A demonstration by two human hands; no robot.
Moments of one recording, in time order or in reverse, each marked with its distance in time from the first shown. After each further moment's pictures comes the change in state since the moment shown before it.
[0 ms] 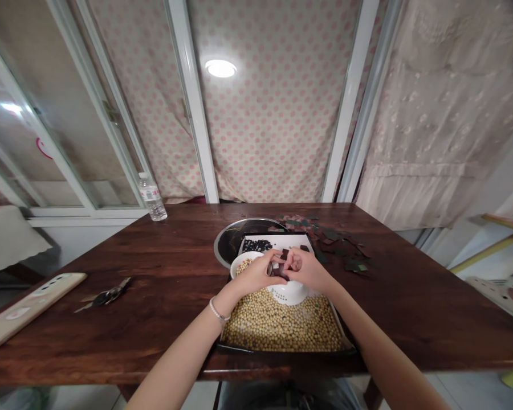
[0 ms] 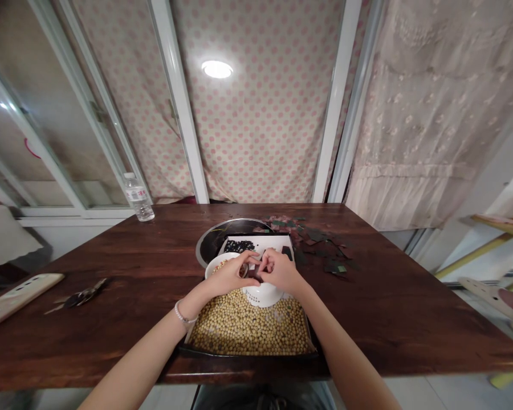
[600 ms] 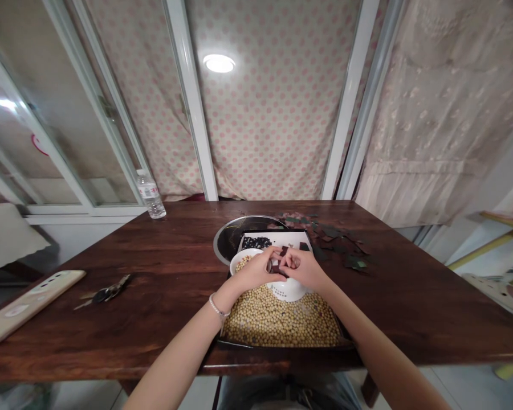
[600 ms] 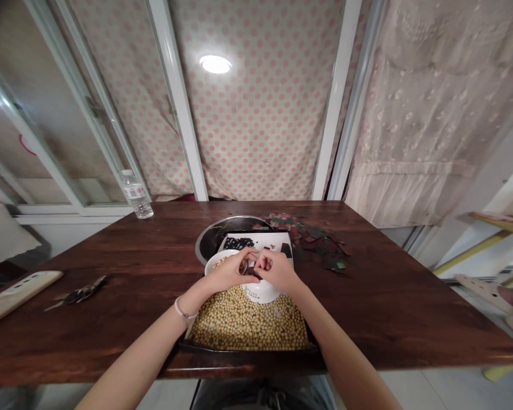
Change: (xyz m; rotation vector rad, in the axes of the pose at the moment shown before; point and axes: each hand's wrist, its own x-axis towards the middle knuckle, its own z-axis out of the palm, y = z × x) left_hand 0.002 0.000 0.000 -0.022 -0.022 0.013; right_hand -0.001 -0.005 0.009 -0.026 0.041 -0.029
